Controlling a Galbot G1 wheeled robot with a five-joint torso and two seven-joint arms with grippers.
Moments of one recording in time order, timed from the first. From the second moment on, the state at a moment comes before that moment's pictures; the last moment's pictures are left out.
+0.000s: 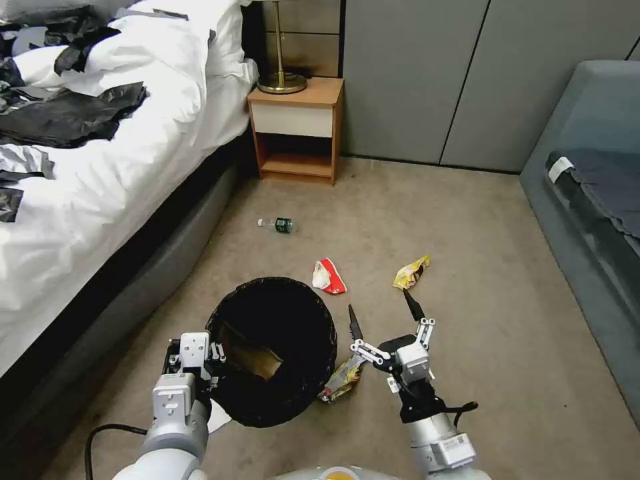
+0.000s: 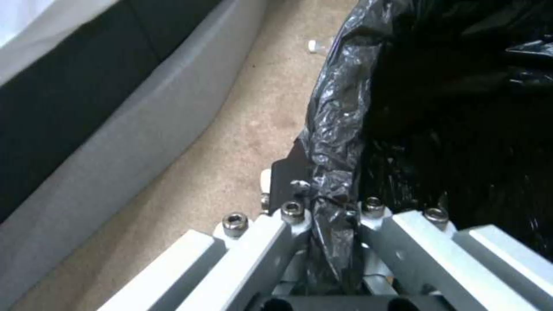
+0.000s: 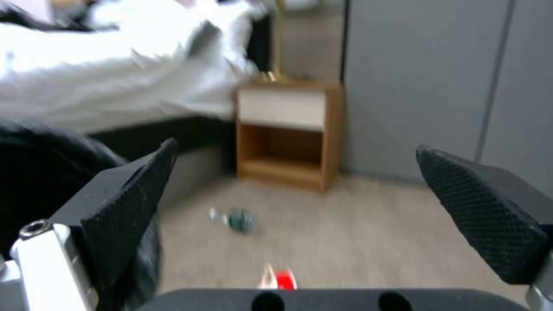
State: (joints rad) left arm 1.82 -1.51 -0.49 -2.45 0.04 0.57 -0.19; right arm -1.75 1.46 0.27 2.11 -0.09 0.30 0.05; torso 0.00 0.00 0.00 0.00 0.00
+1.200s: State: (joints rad) left arm 1.83 -1.52 -0.50 -2.44 0.06 0.57 -0.19; right arm -1.41 1.32 0.15 1.79 0.57 -0.52 0.29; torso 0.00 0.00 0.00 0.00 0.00
